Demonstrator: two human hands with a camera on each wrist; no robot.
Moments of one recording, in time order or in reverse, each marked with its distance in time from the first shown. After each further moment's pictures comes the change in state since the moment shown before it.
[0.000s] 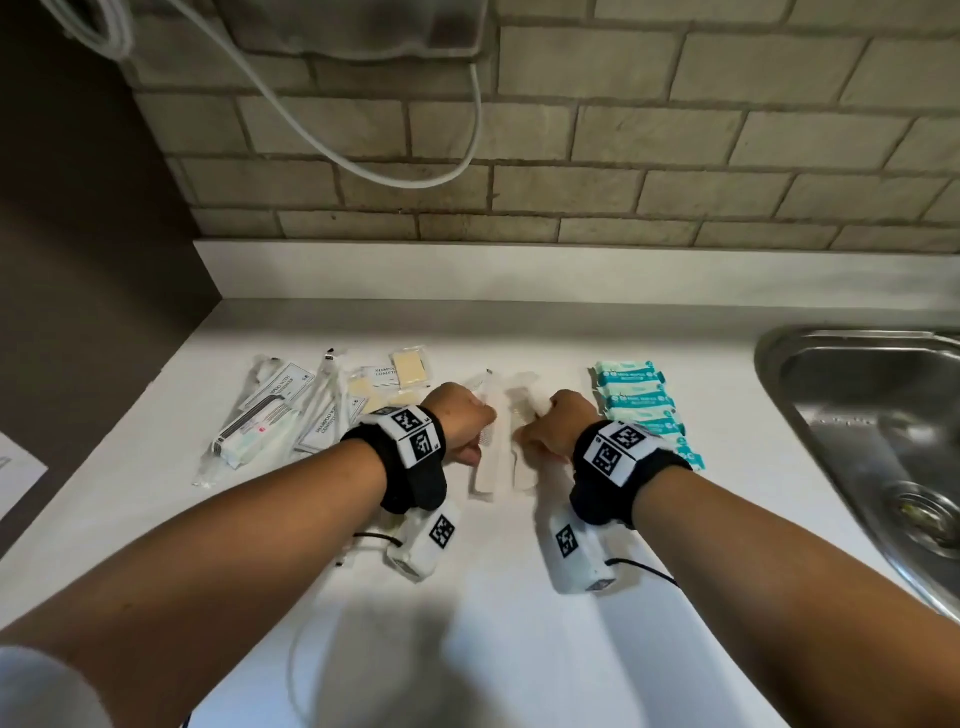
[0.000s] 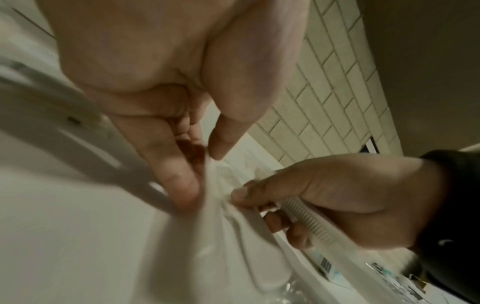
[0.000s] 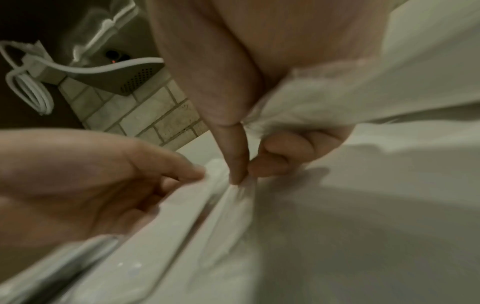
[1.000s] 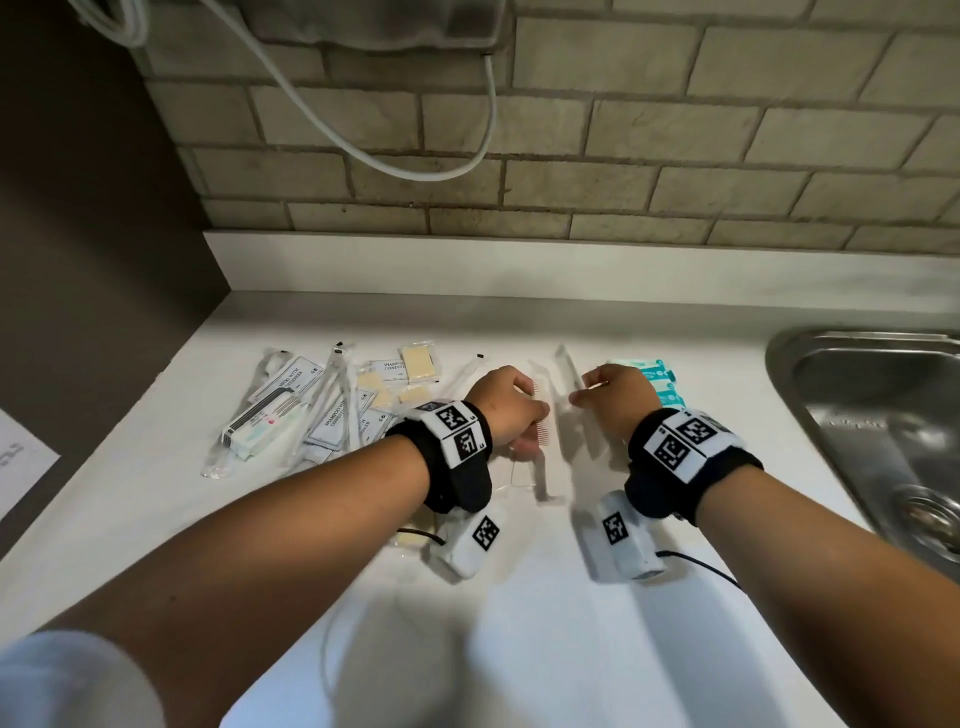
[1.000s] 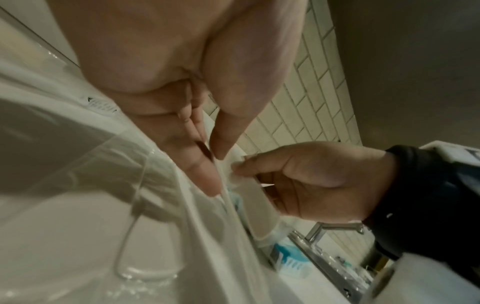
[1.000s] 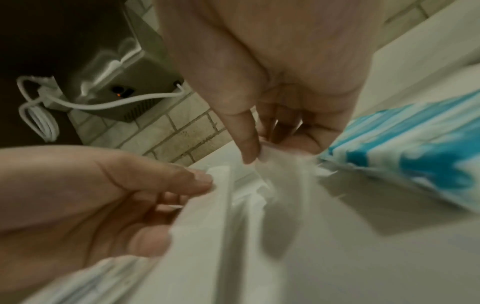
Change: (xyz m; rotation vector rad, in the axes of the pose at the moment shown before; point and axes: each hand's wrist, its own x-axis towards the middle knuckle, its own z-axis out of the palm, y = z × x) left_hand -0.013 0.026 0.024 -0.248 -0.079 0.063; right_hand 0.006 0.017 -0.032 0.262 0.200 -0.063
